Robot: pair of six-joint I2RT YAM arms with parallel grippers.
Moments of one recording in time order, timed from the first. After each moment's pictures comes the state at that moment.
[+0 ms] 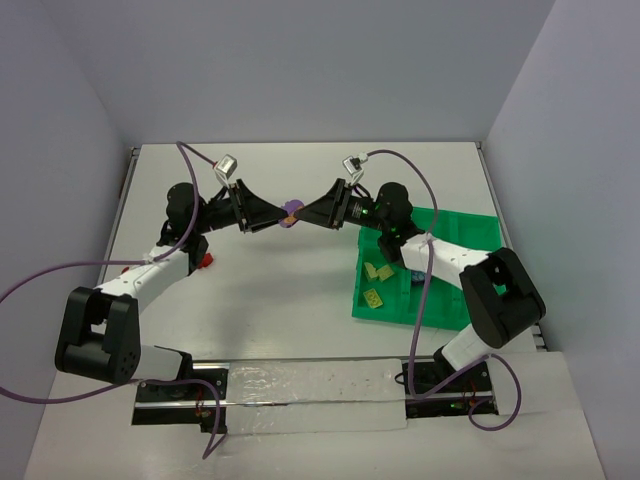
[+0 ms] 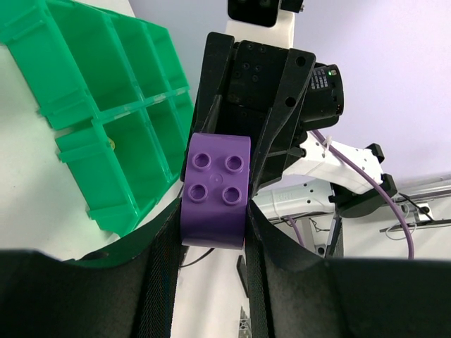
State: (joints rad) left arm -0.27 1.38 0.75 0.65 0.96 -1.21; right arm 0.51 1.55 0.84 0.85 -0.74 1.13
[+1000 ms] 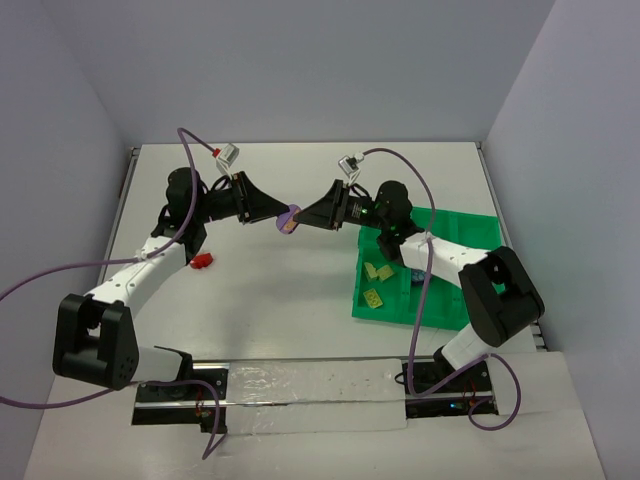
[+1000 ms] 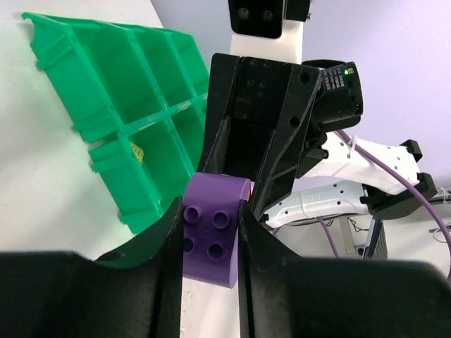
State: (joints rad) left arm -0.28 1.35 0.89 0.37 0.93 -0.99; right arm 0.51 1.56 0.85 0.85 -0.81 1.13
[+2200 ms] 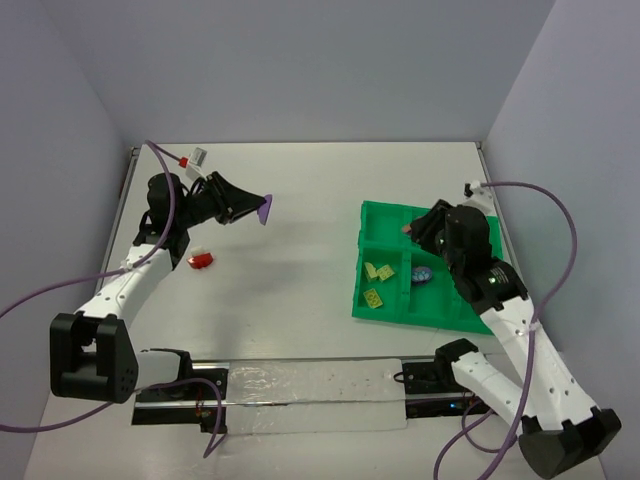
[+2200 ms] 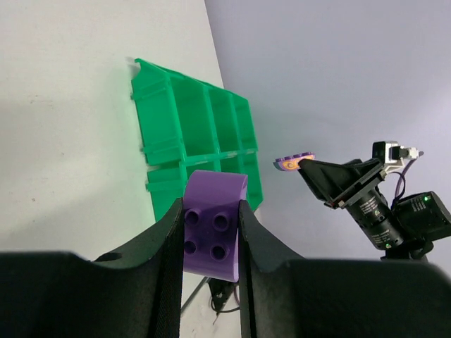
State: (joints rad) left arm -0.16 1.27 0.84 0.22 0.75 -0.99; right arm 0.33 0.80 0.87 -0.54 0.27 0.65
